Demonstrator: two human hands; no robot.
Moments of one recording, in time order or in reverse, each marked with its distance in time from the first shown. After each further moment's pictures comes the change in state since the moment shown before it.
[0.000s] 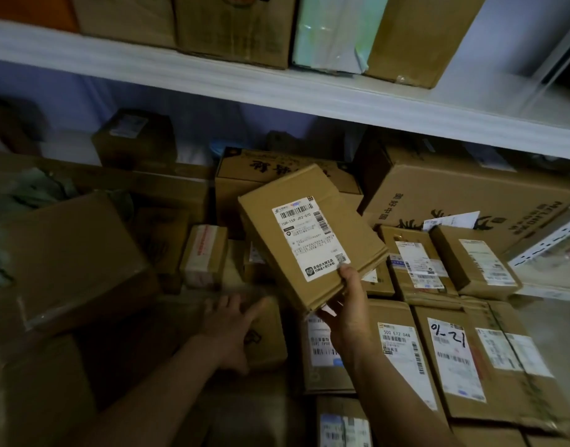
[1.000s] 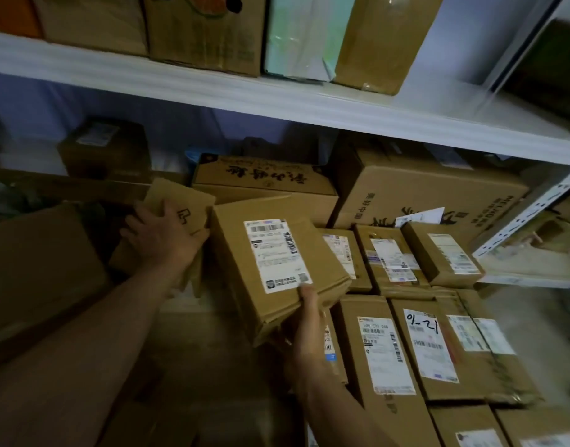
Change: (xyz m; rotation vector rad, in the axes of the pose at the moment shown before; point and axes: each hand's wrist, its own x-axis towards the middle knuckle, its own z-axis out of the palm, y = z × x) left_hand 0.049 -0.060 -0.100 -0.353 0.678 -0.641; right_hand -0.040 0.036 0.024 0.154 0.078 0.113
